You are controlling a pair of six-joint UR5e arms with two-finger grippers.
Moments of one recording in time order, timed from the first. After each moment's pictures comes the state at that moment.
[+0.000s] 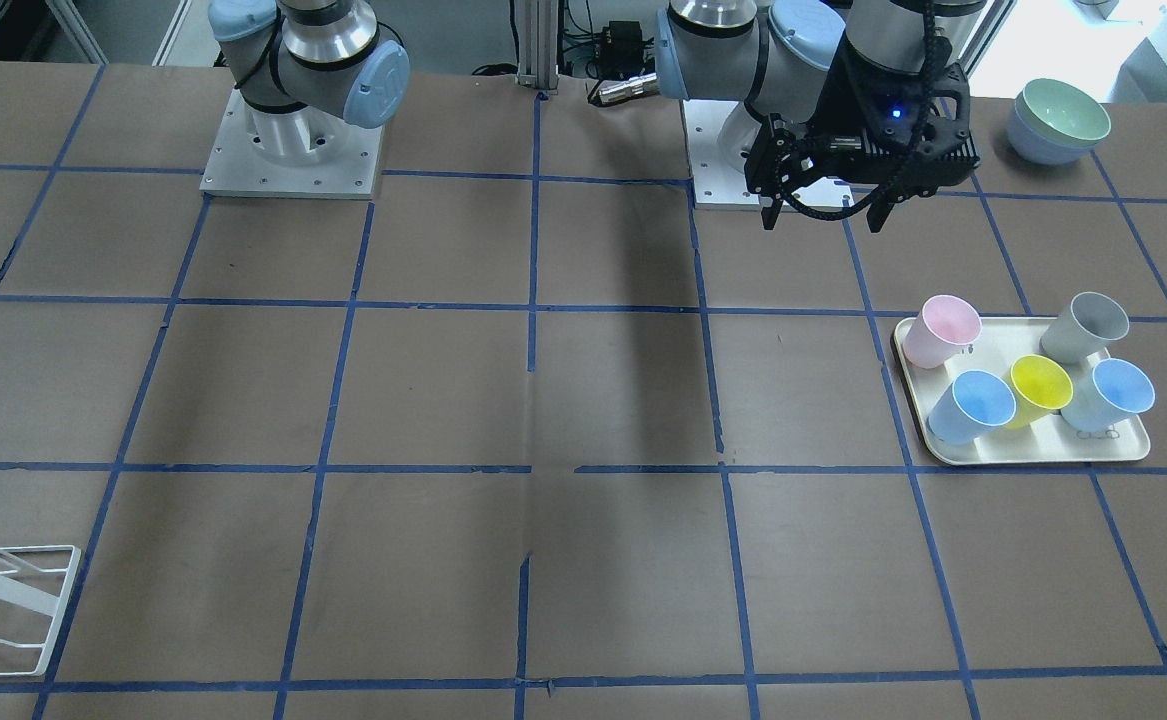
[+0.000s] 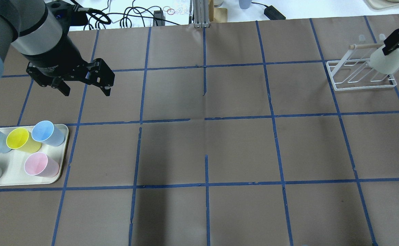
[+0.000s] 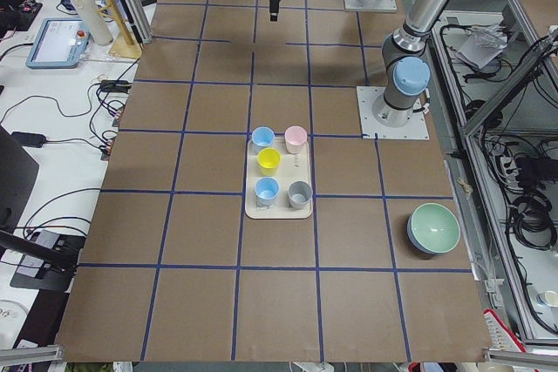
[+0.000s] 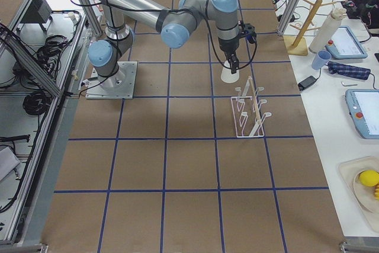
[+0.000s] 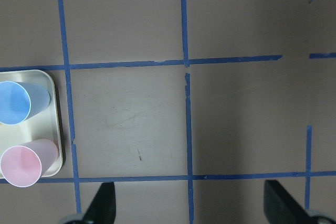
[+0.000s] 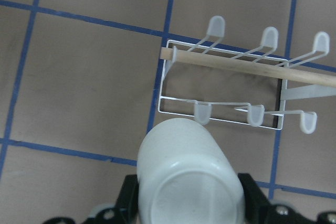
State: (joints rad) left arm -1.57 -1.48 -1.61 -1.58 1.61 0.03; right arm 1.10 -1.48 1.60 -1.93 -1.48 -0.67
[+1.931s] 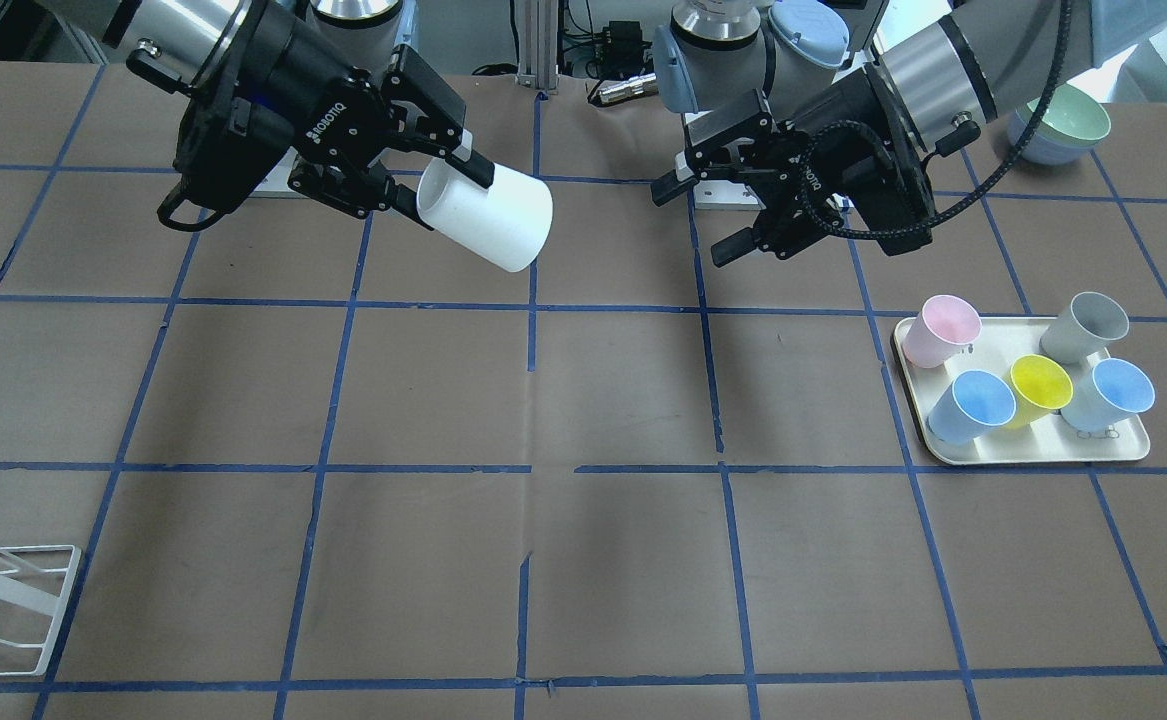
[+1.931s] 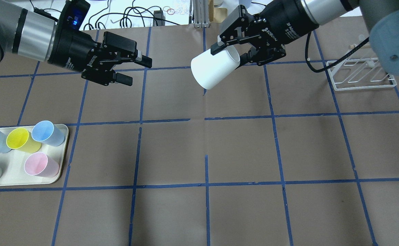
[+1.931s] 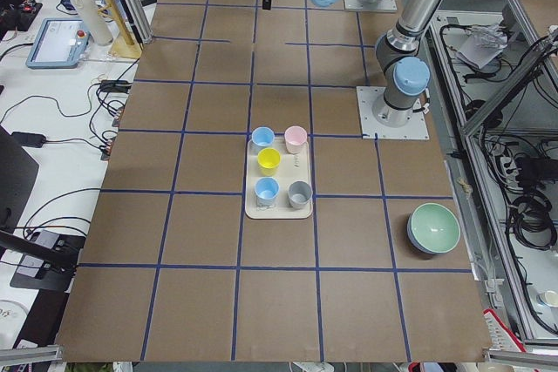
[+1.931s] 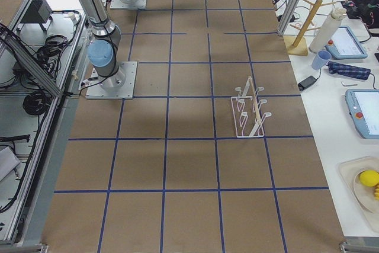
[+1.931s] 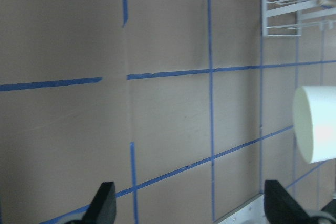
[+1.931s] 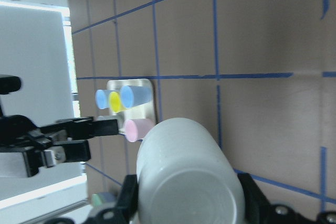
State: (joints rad) left arm -1.39 -1.49 -1.75 -1.58 0.65 0.24; right arm 1.53 -1.60 1.62 -1.59 -0.65 0.03
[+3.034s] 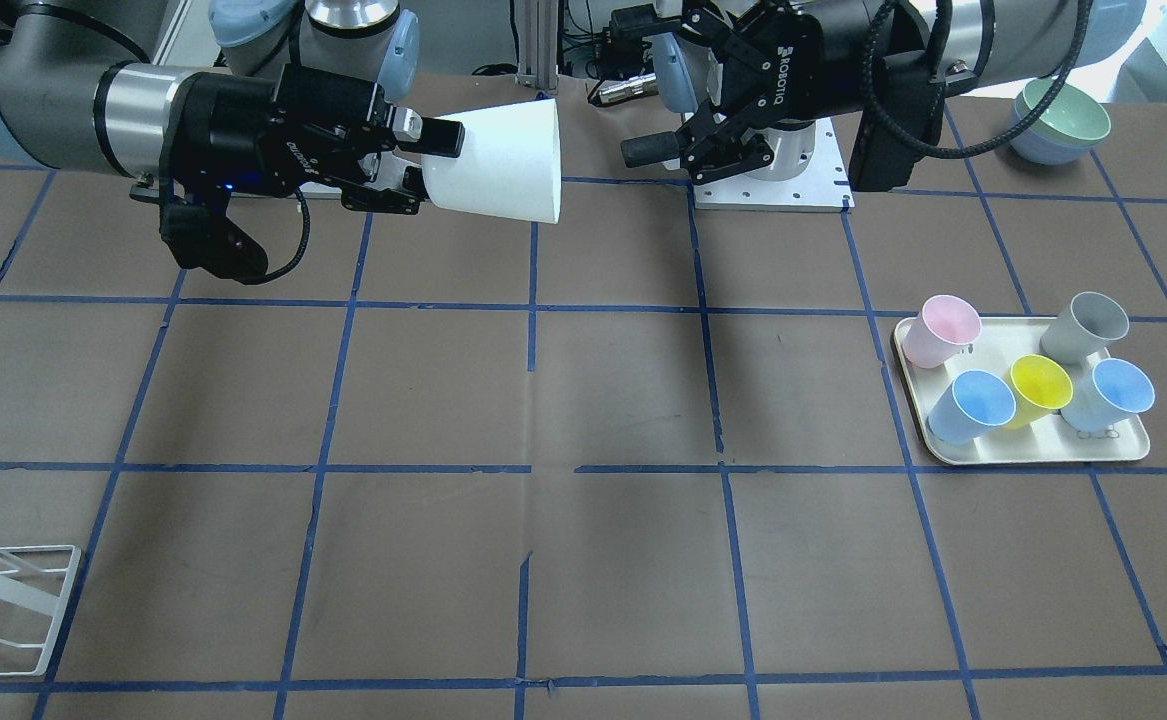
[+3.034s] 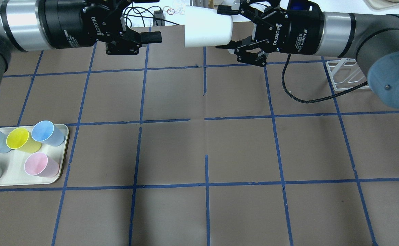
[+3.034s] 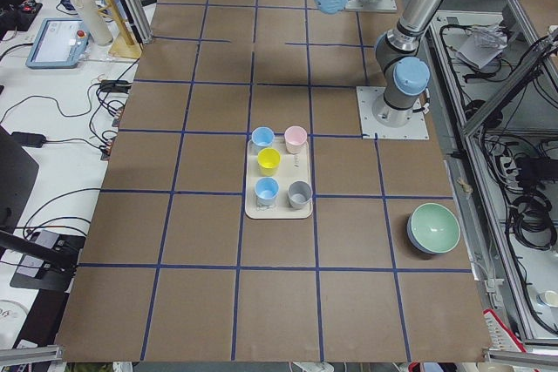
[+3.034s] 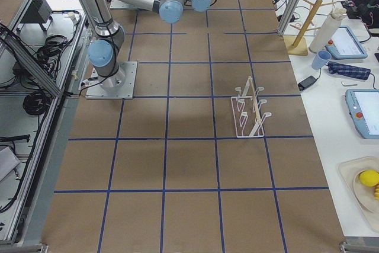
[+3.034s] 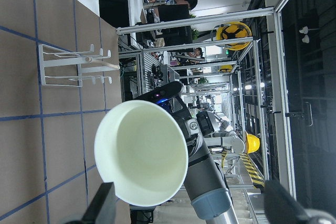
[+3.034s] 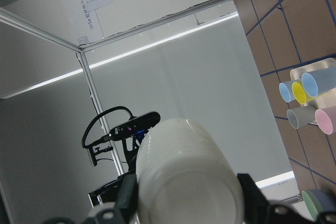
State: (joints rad) left arm -1.40 -1.47 -1.79 -1.54 0.14 0.18; right arm 1.43 -1.60 1.85 -1.47 0.03 -0.04
